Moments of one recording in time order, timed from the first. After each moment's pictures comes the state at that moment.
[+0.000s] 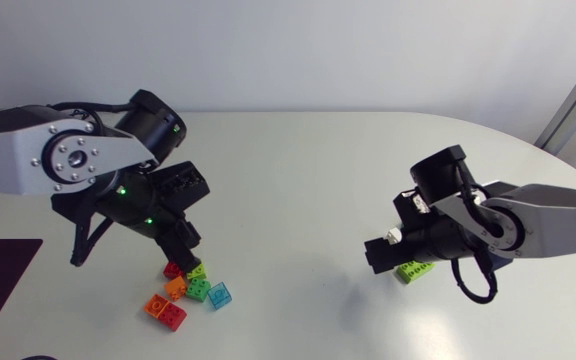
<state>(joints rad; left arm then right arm) -0.47 1.40 0.99 -0.76 -0.05 0.43 0.35 1.38 0.69 -0.31 0.03 0.06</state>
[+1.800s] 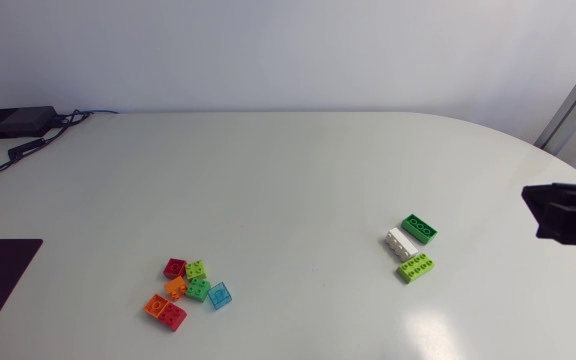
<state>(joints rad) -0.13 0.29 0.73 -0.59 -0.63 0.16 0.18 0.46 0.79 -0.75 0.24 0.12</state>
